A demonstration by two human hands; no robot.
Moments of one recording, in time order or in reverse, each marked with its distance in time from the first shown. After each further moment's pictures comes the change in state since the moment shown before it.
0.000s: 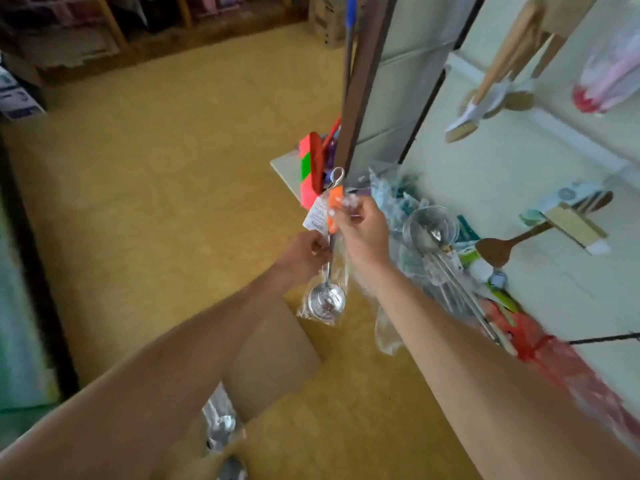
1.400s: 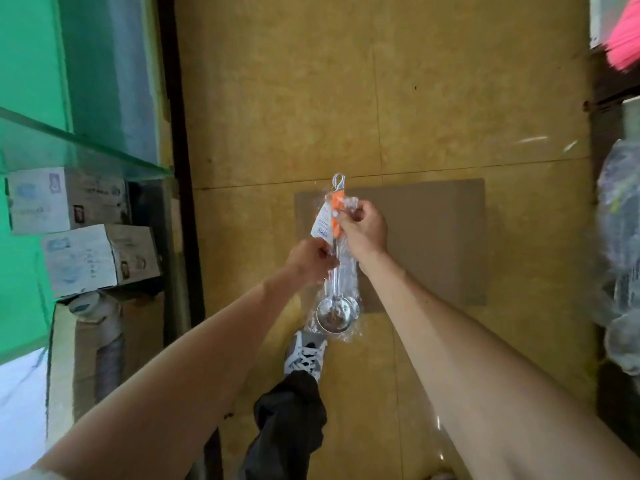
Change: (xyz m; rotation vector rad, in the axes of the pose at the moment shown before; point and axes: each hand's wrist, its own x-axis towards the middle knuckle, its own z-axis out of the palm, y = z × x) left_hand -0.123 -0.525 -0.042 -0.293 0.074 -0.852; right_hand -0.233 0.314 0.408 -0.273 -0.602 0.474
